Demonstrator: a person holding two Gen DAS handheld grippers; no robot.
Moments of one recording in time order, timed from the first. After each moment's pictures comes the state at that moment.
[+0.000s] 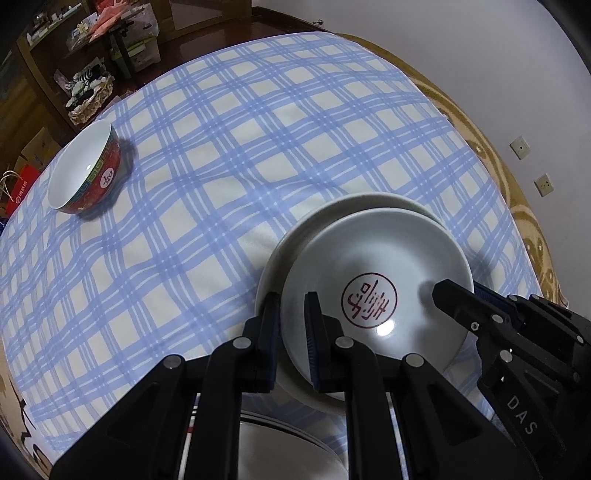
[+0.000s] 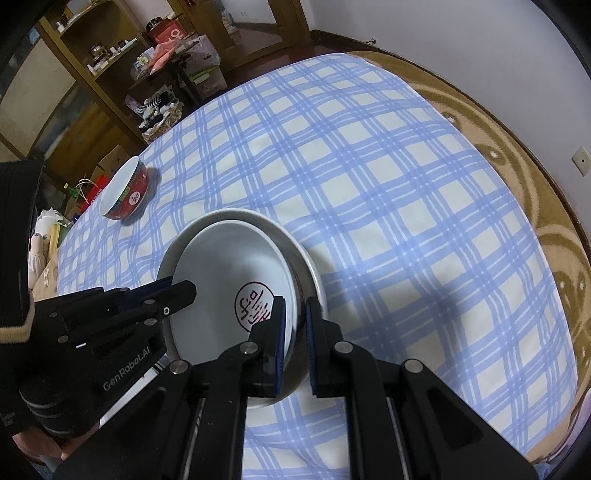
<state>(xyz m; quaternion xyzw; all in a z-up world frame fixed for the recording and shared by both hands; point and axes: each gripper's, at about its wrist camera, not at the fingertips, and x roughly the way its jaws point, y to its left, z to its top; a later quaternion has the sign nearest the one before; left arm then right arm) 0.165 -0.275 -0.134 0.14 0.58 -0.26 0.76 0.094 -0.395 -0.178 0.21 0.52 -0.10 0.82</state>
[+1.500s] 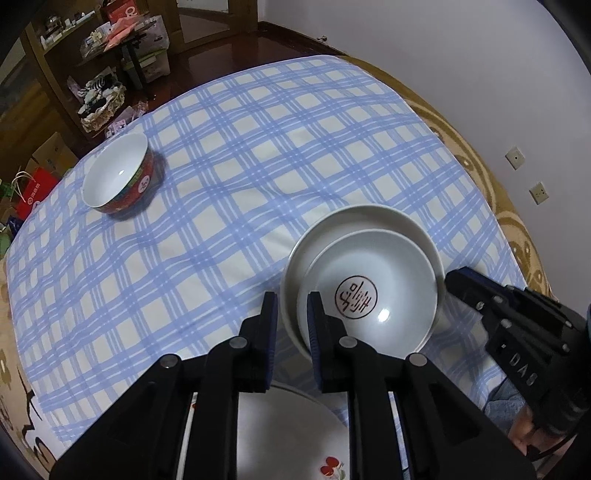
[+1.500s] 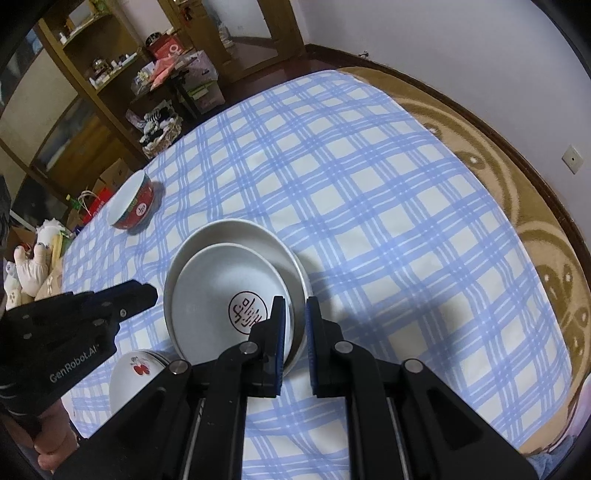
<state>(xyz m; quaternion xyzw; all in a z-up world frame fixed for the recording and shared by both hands) 0.150 -0.249 -0.093 0.13 0.56 -0.25 0.78 0.071 -0.401 -0.154 0.22 0.49 -0.11 0.84</state>
